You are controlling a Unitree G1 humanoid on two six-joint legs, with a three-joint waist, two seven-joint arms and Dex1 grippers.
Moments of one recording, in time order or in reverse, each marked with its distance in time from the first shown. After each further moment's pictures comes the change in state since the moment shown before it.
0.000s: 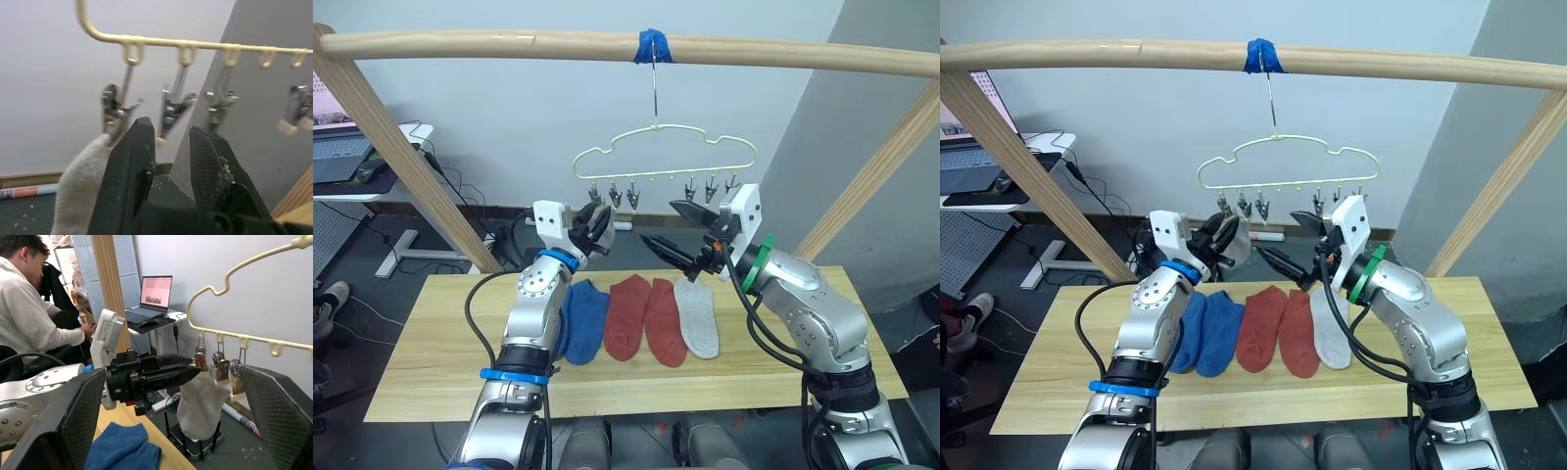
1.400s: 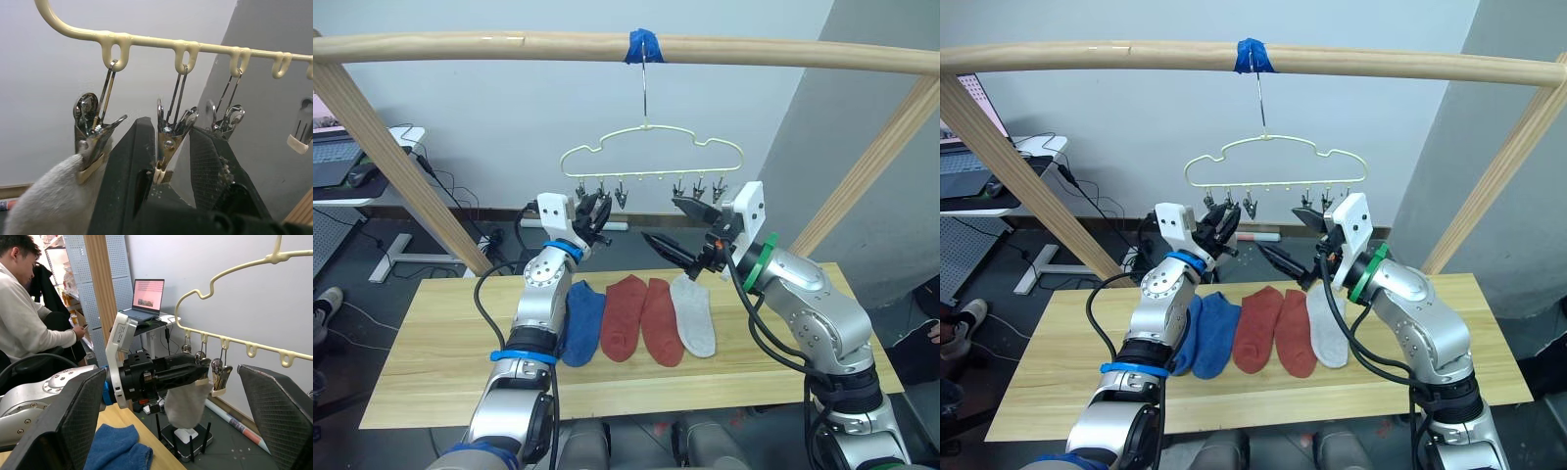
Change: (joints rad) left arm -0.106 -0.016 0.025 0.197 0.019 -0.117 0.002; right arm 0.000 -0.010 0.000 -0.028 0.000 0.001 -0.023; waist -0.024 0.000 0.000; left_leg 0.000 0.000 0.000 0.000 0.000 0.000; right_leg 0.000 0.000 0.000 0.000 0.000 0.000
